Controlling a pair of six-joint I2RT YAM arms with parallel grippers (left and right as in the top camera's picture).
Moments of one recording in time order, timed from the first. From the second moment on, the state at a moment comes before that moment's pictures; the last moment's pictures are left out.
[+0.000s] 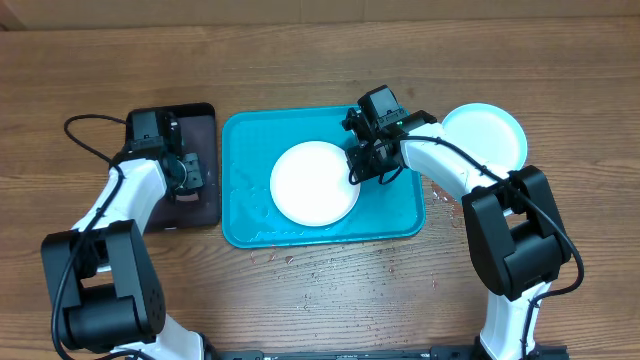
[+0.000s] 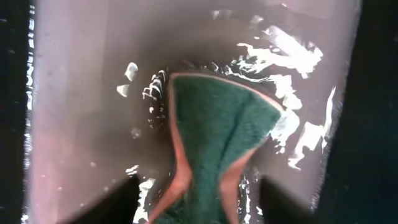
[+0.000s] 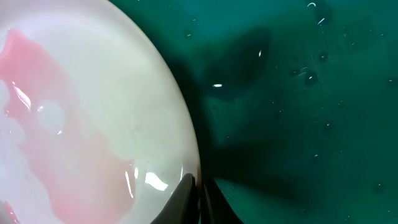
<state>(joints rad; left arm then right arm) 0.16 1.77 1.05 -0.50 -0.08 -0.08 0.43 2.04 1.40 -0.63 -0.24 0.04</state>
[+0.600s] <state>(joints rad) 0.17 1.85 1.05 -0.32 -0.02 -0.07 0.43 2.04 1.40 -0.64 -0.24 0.04</state>
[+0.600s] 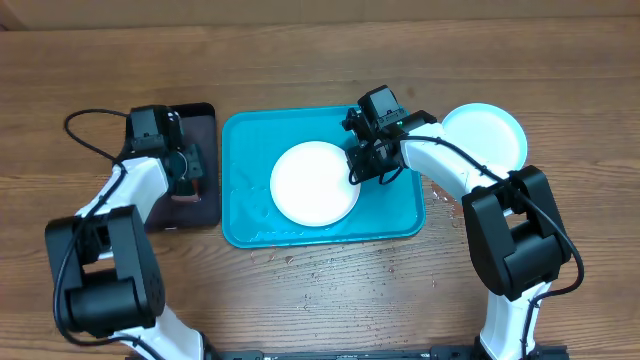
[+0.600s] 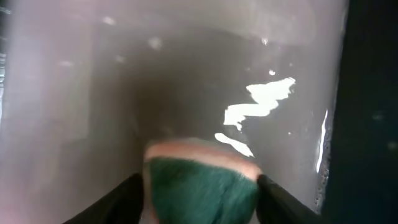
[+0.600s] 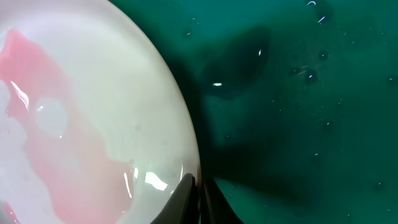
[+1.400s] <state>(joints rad) 0.17 1.86 1.09 -0.50 -0.04 -0.07 0.43 2.04 1.40 -0.65 -0.24 0.04</state>
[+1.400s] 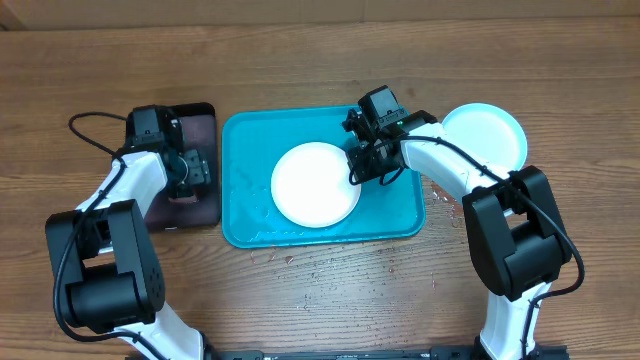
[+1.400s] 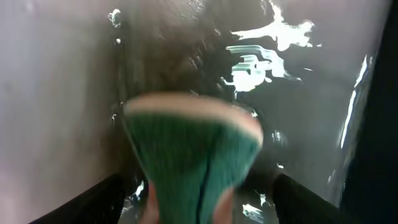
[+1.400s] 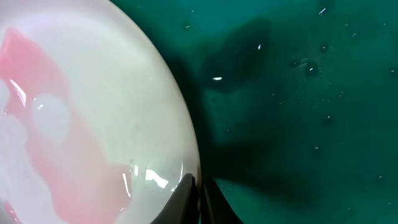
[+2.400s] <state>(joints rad) 0.17 1.75 1.14 -0.65 -0.08 -0.08 0.43 2.04 1.40 -0.66 -0.24 0.04</state>
